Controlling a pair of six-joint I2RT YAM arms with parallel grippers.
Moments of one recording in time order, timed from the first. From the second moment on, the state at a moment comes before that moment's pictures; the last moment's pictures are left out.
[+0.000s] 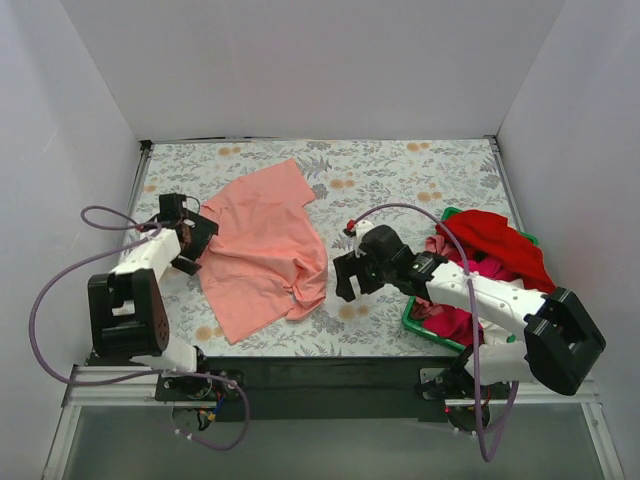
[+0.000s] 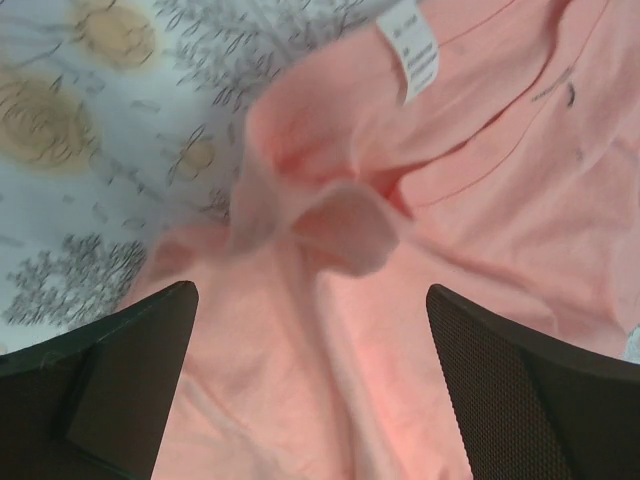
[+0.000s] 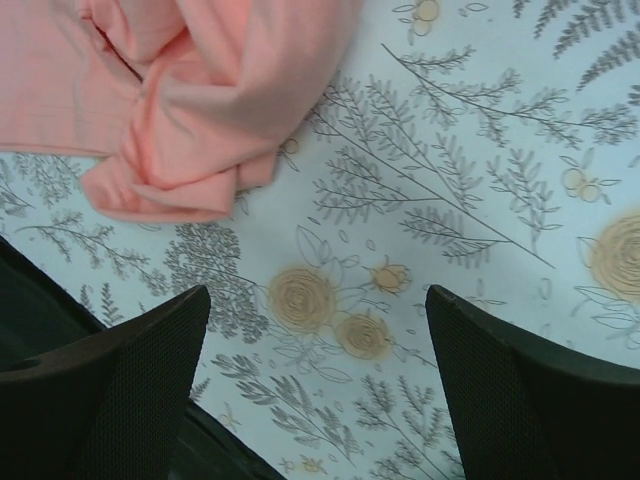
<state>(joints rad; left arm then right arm) 0.11 1.56 0.94 -0.43 -0.09 -1.00 0.79 1.29 0.79 -0.33 -0.12 0.27</state>
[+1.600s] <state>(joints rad) -0.25 0.92 0.62 -0.93 0.08 -1.05 0.96 1.50 0.73 -0.05 0.00 0.63</state>
